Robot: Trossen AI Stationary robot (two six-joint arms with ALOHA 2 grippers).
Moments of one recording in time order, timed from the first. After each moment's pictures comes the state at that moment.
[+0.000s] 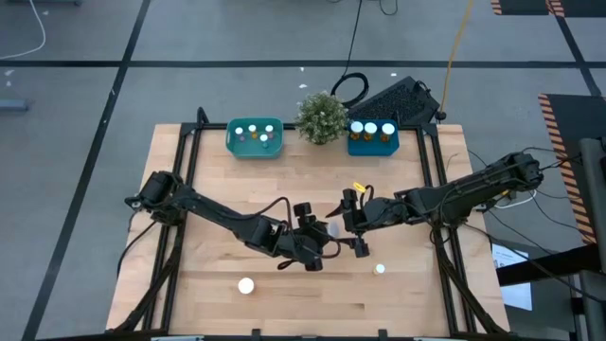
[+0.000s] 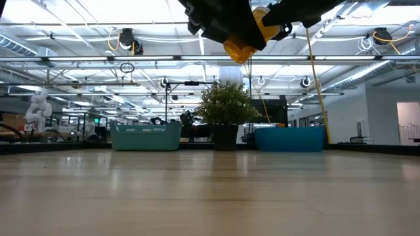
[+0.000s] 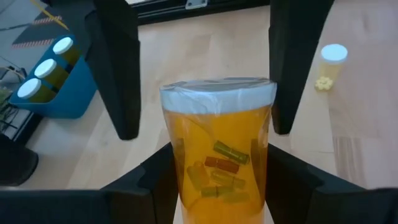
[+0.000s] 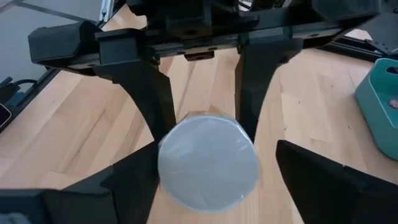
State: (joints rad) left arm -0.34 1.91 1.47 -0.29 -0.57 -0.13; right arm 0.26 1.31 0.83 -0.06 0.13 -0.07
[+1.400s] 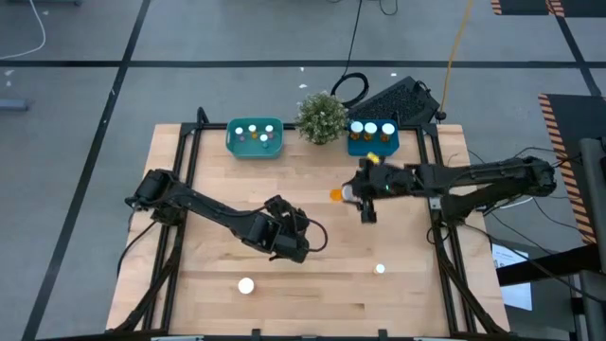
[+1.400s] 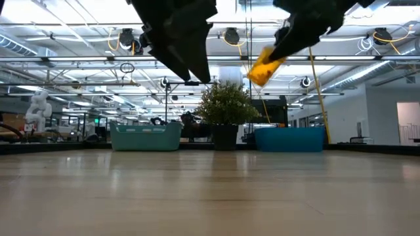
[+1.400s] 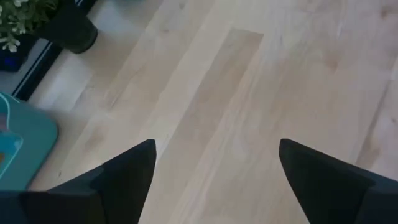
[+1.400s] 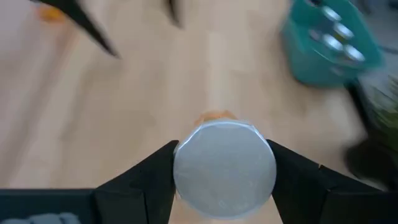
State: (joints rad) left arm -0.33 1.87 1.47 -0.79 -0.66 -0.62; right arm 0.00 1.16 0.83 -0.35 0.11 -0.15
